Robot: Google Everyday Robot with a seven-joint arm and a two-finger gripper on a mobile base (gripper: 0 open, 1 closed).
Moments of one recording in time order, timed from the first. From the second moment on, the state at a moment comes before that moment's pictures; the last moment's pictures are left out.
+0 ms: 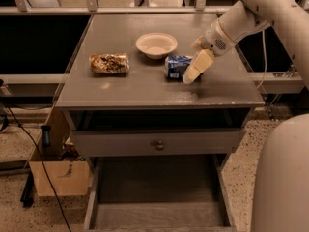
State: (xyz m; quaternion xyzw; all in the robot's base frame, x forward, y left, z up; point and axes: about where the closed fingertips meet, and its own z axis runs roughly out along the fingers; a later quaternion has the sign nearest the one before) arm 0.683 -0.111 0.857 -0.58 0.75 0.20 0.26
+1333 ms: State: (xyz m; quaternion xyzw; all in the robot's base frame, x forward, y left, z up) arm 0.681 -0.107 0.841 -0.57 0.75 0.21 0.25
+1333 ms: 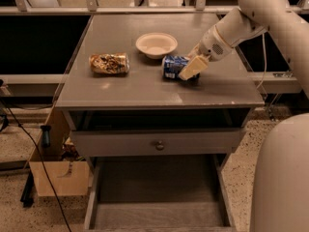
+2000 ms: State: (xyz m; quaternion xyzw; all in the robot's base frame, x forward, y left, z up) arm 0.681 -0.107 0.841 -0.57 0.75 0.21 0.25
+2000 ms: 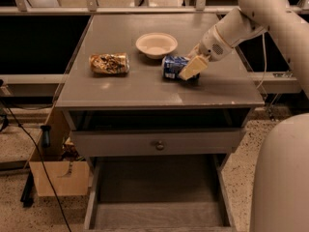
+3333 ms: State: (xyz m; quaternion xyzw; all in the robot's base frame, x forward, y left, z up) arm 0.649 -0.136 0.871 -0.56 0.77 0.18 0.26
